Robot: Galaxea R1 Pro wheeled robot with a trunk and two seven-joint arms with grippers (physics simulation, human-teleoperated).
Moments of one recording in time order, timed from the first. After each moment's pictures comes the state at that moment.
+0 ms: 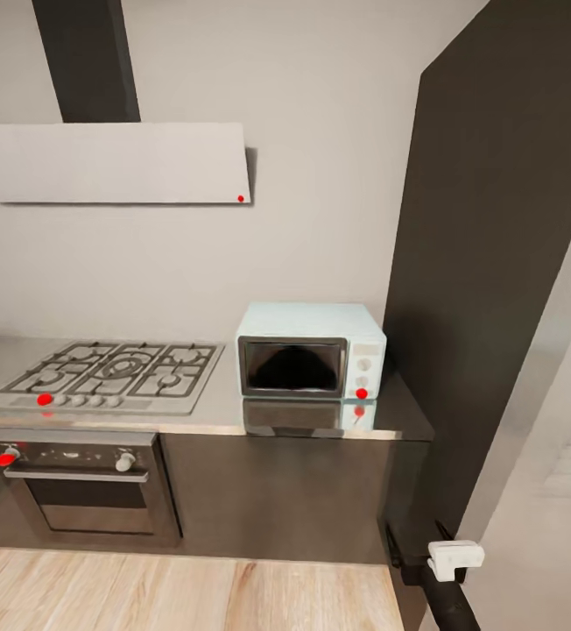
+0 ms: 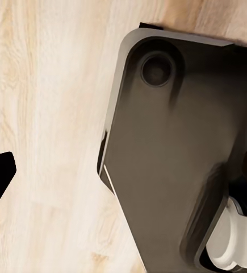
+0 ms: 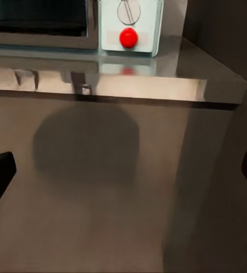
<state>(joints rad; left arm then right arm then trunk) -0.01 0.03 0.22 -0.06 0.00 -0.01 0.03 0.04 -0.04 0.00 -1.18 0.01 -0.36 0.00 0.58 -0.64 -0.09</state>
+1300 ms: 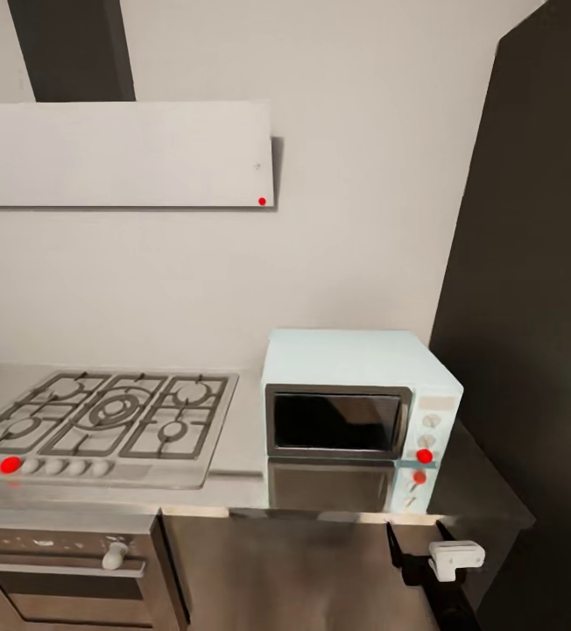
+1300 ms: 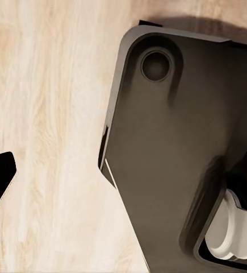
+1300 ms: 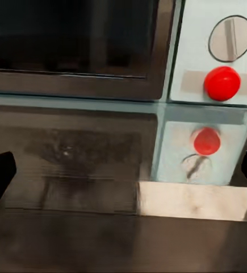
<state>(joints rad) -0.01 0.03 0.21 -0.06 0.00 -0.01 0.03 0.04 -0.04 0.00 -1.18 0.00 -0.36 0.00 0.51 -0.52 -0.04</state>
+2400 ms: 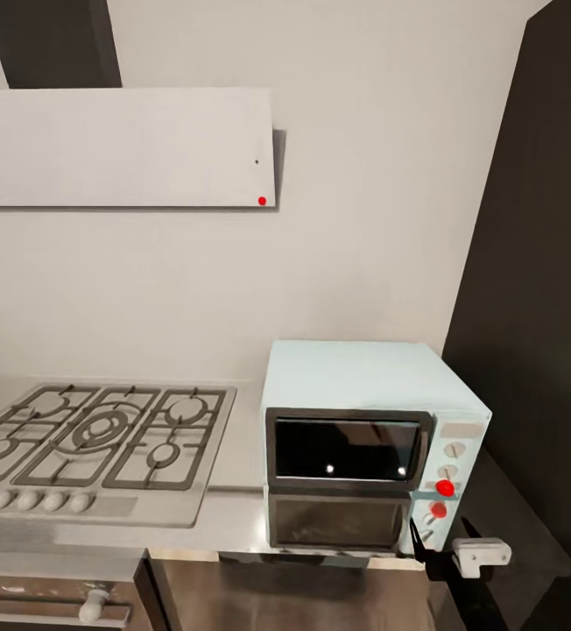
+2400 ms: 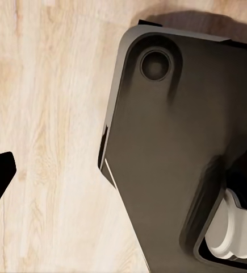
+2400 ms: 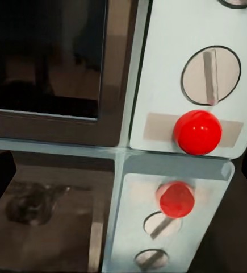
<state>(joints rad) -0.01 0.03 0.21 -0.06 0.00 -0.01 0.03 0.04 -0.12 0.00 -1.19 0.00 -0.36 -0.07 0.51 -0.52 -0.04</state>
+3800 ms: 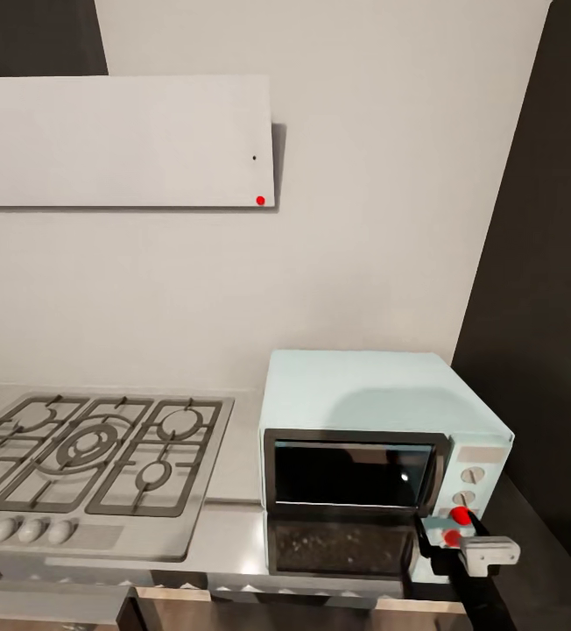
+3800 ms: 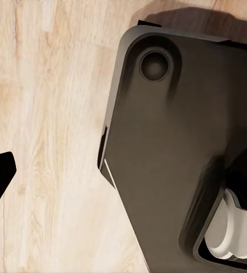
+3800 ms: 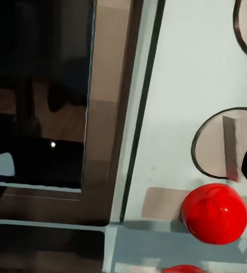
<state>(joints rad) -0.01 0.03 0.21 -0.06 0.00 -0.01 0.03 0.04 -0.14 0.00 -1.19 0.00 -0.45 -0.07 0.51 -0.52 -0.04</state>
